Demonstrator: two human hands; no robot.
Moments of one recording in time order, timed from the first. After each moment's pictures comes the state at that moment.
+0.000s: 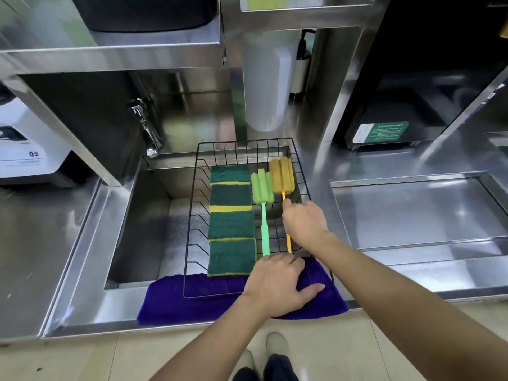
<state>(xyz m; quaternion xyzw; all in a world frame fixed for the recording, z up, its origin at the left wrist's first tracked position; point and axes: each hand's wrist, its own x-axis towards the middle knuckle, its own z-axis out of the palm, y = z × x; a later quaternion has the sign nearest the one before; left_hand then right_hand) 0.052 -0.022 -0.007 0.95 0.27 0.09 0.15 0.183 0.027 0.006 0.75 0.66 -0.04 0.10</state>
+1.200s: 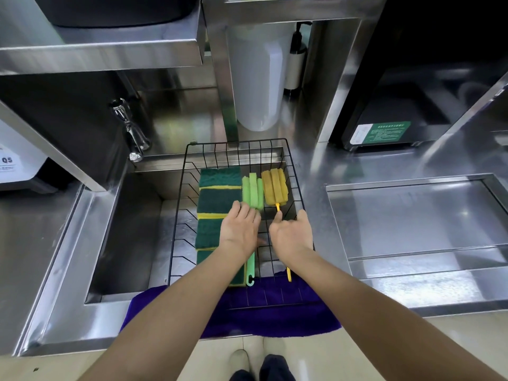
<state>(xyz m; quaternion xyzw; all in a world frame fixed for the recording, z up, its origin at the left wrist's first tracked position) 0.074 0.085 -0.017 0.90 0.34 -0.22 -0.15 0.172 0.023 0.004 0.73 0.66 -0.04 0.17</state>
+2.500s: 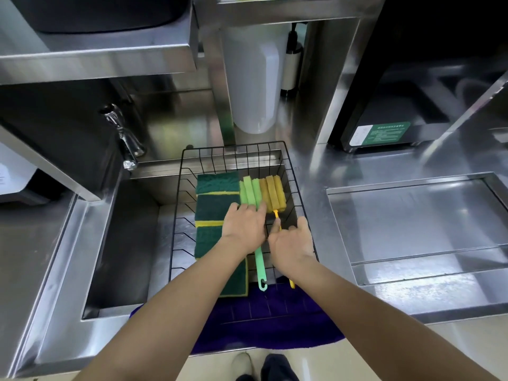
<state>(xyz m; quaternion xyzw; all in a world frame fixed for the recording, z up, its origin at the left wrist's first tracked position) 0.089 0.104 -0.007 0.92 0.38 -0.12 -0.01 0.166 0.027 -0.008 0.73 0.64 -0.04 0.25</state>
